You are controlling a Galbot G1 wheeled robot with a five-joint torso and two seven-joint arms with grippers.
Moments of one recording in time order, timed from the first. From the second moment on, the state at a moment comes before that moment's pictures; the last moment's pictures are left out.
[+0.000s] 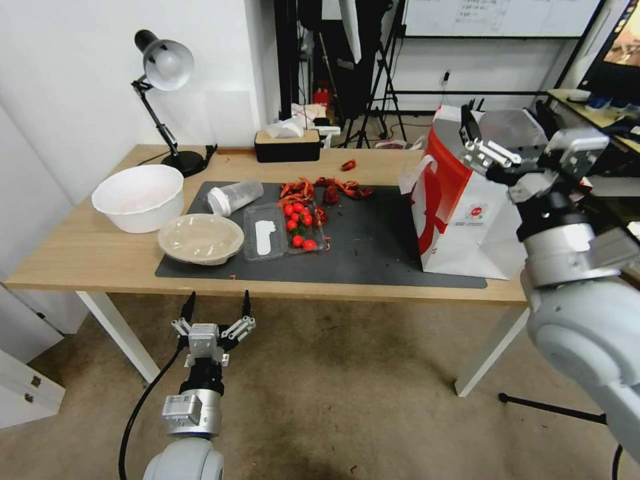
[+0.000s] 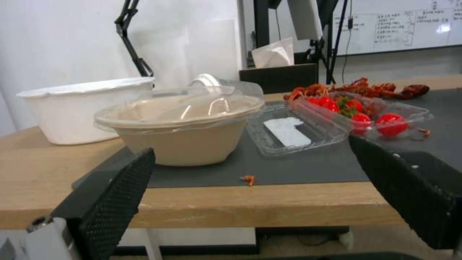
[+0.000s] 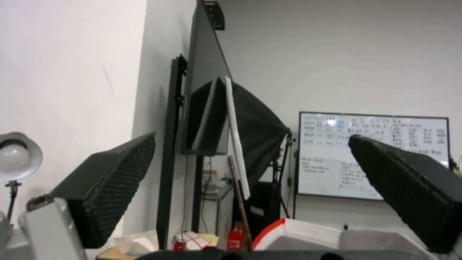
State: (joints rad) left arm 1.68 -1.61 -0.53 -2.09 0.04 -0.20 -0.01; right arm -1.05 0.69 0.39 2.40 0.69 -0.05 0.55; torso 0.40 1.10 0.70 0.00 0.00
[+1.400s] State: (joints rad) left arm 1.68 -1.61 -0.53 -2.05 0.05 -0.21 -0.01; right arm -1.44 1.04 0.31 2.14 0.27 0.18 0.28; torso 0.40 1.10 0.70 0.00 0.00
